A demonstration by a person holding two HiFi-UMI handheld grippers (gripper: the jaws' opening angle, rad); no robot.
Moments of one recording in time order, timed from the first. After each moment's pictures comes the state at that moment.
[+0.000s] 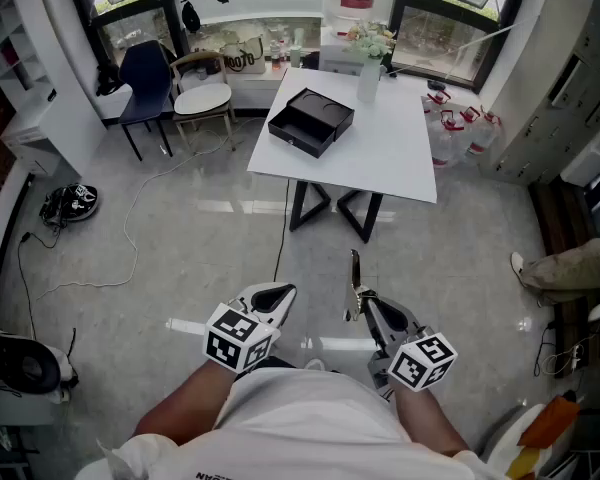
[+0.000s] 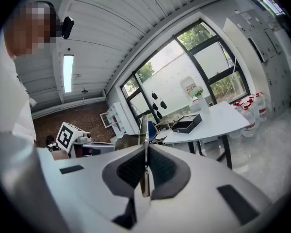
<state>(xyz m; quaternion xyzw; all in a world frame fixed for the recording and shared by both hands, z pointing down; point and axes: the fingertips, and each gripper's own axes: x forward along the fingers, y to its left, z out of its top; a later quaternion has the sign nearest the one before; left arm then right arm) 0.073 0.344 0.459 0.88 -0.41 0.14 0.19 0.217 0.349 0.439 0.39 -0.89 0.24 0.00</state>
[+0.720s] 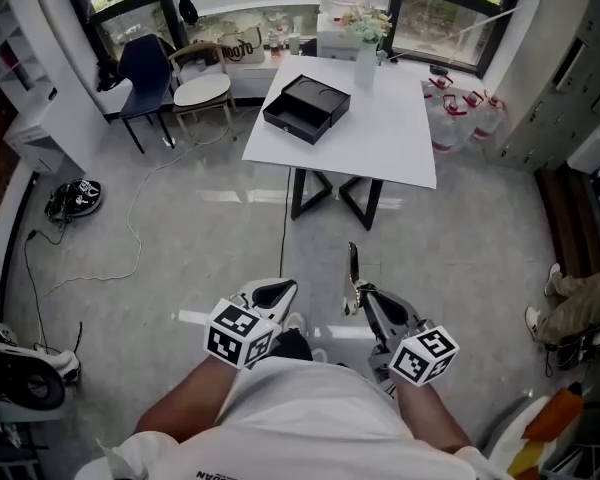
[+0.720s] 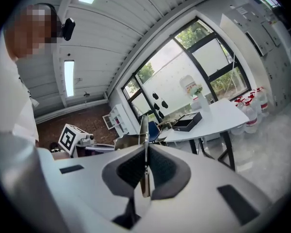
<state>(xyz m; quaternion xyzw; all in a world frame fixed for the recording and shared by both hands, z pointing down) 0.103 0.350 0.473 0.87 -0.41 0.16 0.20 0.241 0.353 0.448 0.37 -0.89 0.26 -0.01</state>
